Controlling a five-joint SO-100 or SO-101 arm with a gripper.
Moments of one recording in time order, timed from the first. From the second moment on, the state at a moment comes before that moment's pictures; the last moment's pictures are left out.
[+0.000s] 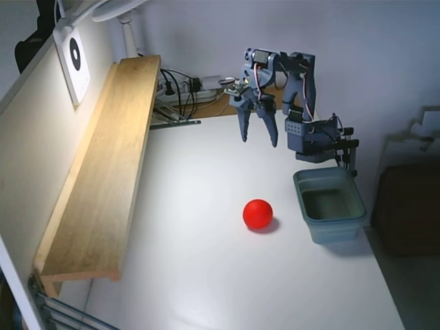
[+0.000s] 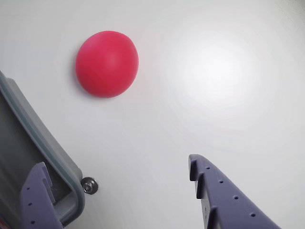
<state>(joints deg) -23.6 93.5 62.5 94.8 -90.1</state>
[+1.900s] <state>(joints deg) -27.5 77.3 64.7 77.2 -90.1</state>
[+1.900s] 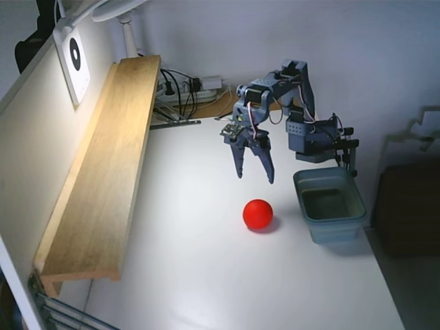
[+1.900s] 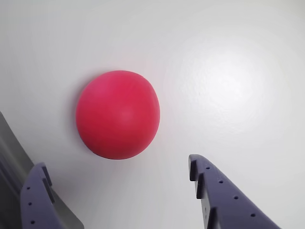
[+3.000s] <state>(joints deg) -27.5 78.3 84.6 57.8 -90.1</state>
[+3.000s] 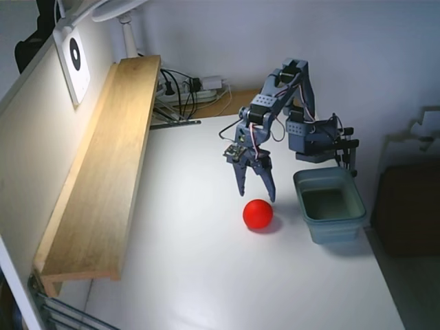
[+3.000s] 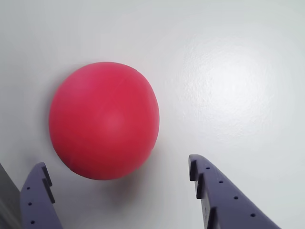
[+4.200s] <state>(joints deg) -29.5 66.3 71.2 57.3 -90.1</state>
